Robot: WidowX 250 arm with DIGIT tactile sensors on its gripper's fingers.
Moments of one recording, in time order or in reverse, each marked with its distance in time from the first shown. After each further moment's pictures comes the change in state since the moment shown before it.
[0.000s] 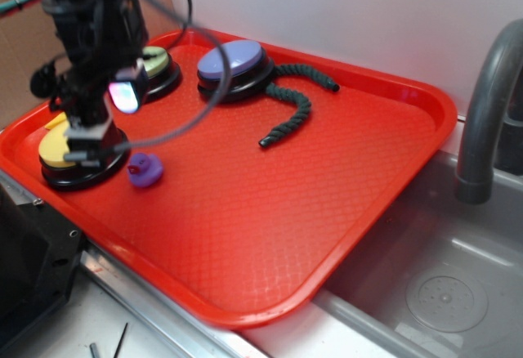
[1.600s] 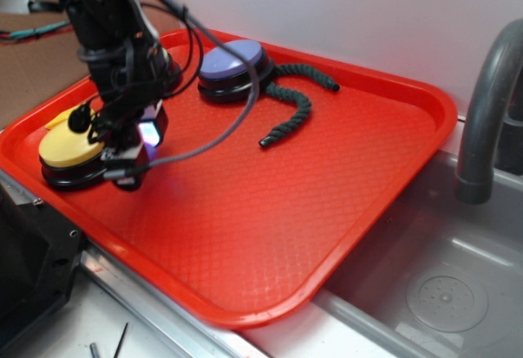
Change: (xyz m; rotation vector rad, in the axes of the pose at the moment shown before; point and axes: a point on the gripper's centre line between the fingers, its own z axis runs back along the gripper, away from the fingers) arm 0.008 0.019 -0.023 -0.024 -0.059 0.123
